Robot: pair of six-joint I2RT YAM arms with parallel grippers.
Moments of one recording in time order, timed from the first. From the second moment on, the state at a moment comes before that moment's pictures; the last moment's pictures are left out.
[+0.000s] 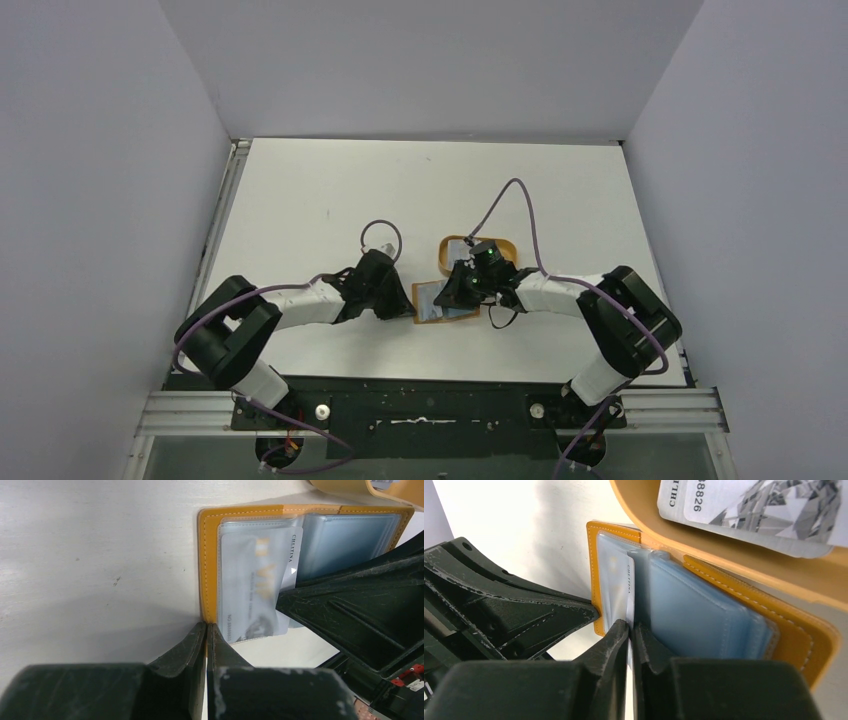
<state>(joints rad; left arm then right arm) -0.73 1.56 0.63 0.05 0.13 -0.96 0.64 1.60 0.66 0.09 -0.32 0.83</state>
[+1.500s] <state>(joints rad) -0.73 1.26 0.62 -0.24 0.02 -0.92 0.59 1.11 0.75 -0.45 -0.06 0.63</state>
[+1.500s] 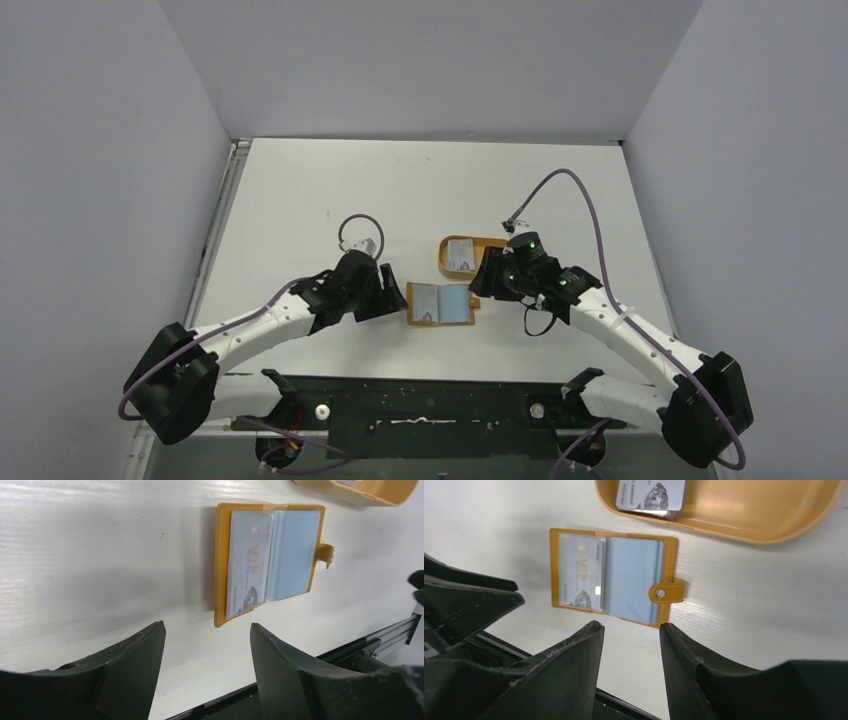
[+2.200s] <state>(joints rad) -0.76 1.37 0.69 -0.24 -0.04 -0.91 0.69 1.33 0.70 -0.26 -0.12 0.72</state>
